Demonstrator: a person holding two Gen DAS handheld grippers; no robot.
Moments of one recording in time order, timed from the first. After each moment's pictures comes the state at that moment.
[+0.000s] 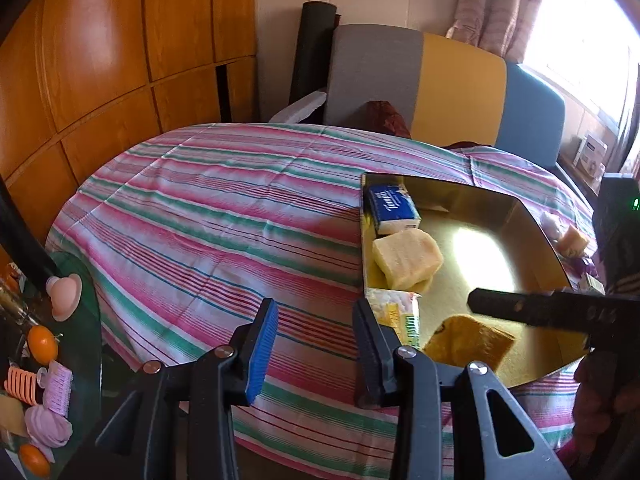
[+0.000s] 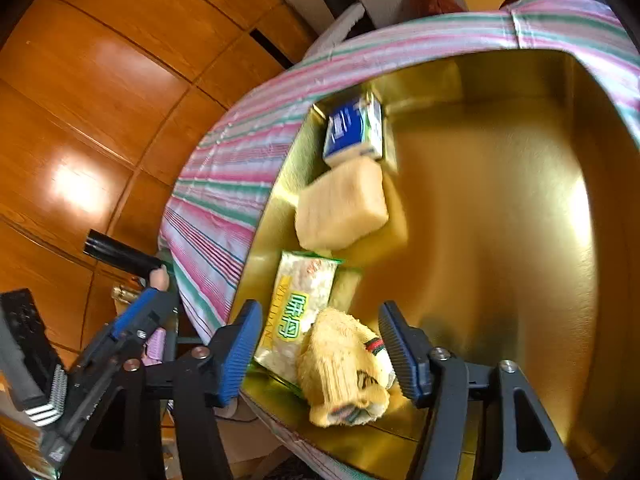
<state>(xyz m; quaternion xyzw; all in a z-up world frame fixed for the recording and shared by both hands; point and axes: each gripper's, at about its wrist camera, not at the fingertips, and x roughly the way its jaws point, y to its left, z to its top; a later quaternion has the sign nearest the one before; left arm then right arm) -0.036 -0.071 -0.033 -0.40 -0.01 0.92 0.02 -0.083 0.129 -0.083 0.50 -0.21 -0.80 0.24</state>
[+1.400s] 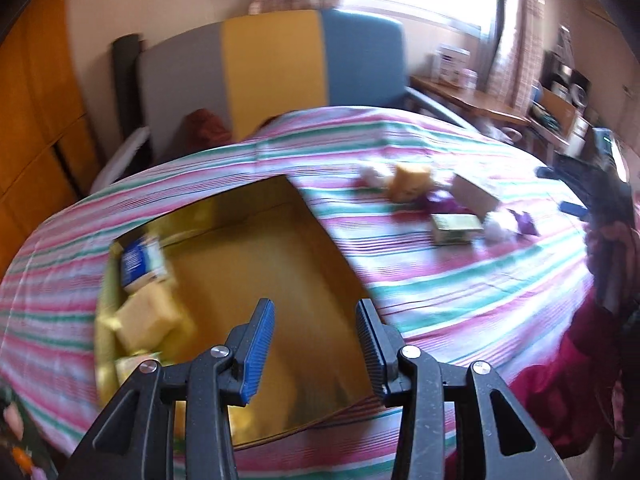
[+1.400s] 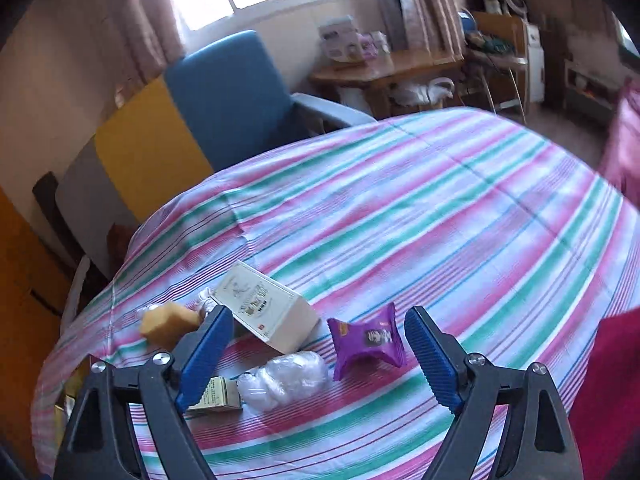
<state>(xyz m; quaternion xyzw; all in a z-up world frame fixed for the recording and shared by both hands) -0.025 0.171 -0.009 -0.40 0.13 0.87 0.26 0.043 0.586 -0.024 0.32 -0.33 -0.85 -0.26</state>
